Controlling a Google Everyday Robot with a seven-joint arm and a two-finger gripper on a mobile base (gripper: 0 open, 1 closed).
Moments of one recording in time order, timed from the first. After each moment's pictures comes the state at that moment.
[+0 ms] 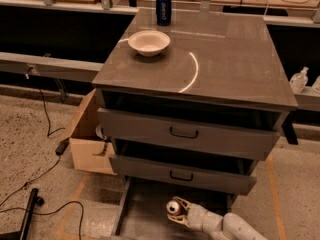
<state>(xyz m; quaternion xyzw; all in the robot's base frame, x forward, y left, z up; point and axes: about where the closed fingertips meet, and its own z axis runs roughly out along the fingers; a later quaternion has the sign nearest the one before) 0.504 -0.073 0.257 -0.52 0.63 0.20 0.55</state>
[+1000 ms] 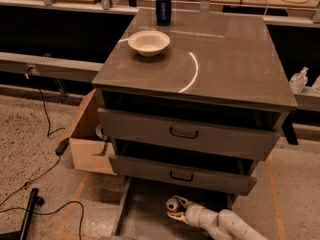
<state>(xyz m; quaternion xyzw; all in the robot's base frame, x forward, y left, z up) 0.531 -0.075 0.205 -0.50 0.65 0.20 0.53</state>
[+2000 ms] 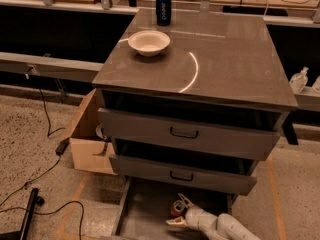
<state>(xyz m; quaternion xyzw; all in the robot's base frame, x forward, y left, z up) 0.530 -0.079 0.180 -0.47 0.69 0.20 0.52</state>
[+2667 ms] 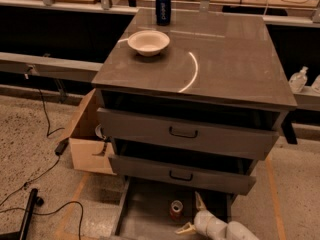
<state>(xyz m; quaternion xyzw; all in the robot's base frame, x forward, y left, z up) 0.515 -0.126 0.202 -0.44 0.72 0.15 0.51</state>
